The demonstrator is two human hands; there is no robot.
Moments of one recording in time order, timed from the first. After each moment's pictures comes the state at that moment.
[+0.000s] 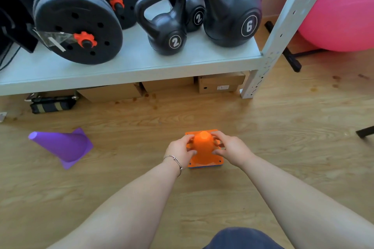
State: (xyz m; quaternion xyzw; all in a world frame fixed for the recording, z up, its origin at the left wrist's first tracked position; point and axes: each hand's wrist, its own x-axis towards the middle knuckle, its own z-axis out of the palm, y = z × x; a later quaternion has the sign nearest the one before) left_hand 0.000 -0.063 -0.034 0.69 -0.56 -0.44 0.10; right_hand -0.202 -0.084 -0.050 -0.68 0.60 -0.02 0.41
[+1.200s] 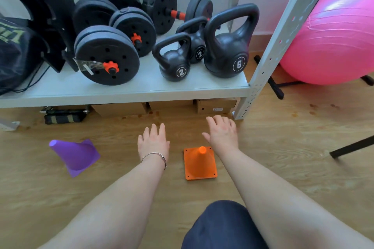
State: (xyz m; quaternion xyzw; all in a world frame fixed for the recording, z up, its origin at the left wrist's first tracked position) left_hand 0.050 -0.076 0.056 0.78 -0.62 -0.08 -0.05; right_hand -0.161 -0.108 0.058 -0.75 0.65 -0.06 0.03
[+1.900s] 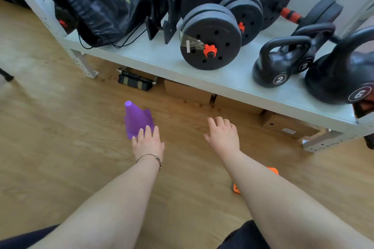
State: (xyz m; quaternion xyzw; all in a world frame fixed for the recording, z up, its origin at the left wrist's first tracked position) left_hand 0.244 -0.001 0.010 0.90 -0.42 -0.12 -0.05; right_hand 0.052 -0.117 0.031 -0.86 0.51 0.01 0.07
